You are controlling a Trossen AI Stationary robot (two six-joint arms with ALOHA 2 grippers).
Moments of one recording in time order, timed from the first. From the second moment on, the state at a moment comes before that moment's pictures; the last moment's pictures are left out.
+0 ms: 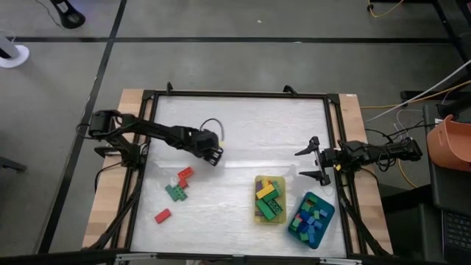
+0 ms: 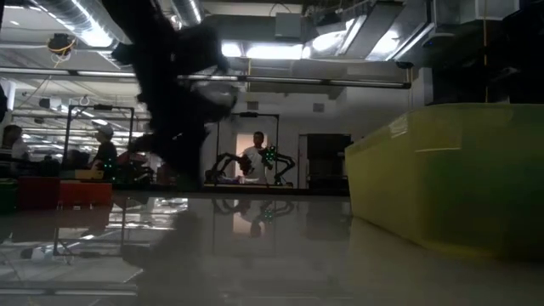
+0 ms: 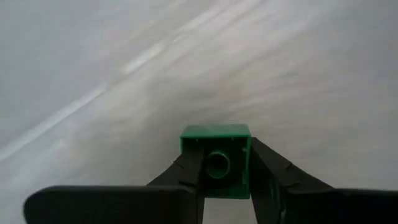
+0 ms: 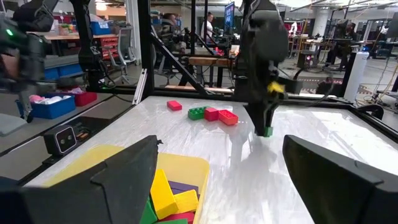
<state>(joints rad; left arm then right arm) 0.09 1.59 0.84 -0.49 -0.15 -0.89 0.19 0.02 0.01 0.01 0.01 -0.03</state>
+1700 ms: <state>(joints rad) -0.33 2.58 2.00 0.56 -0.10 -0.24 0.19 0.02 0.01 0.02 0.01 -0.03</state>
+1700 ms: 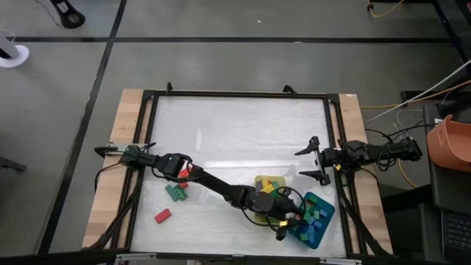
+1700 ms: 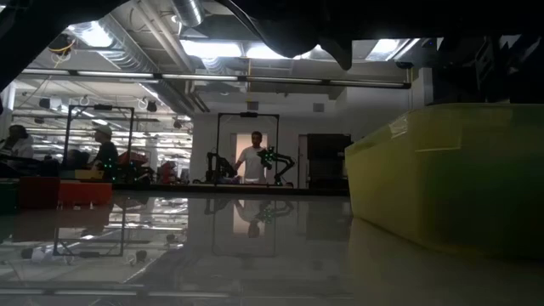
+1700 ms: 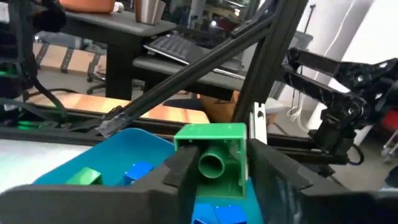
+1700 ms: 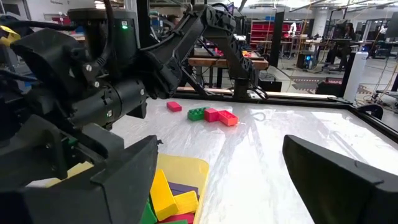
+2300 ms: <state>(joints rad) -0.32 2.58 2.00 0.36 -0.06 0.16 0.19 0.02 0.01 0.03 0.01 -0.03</state>
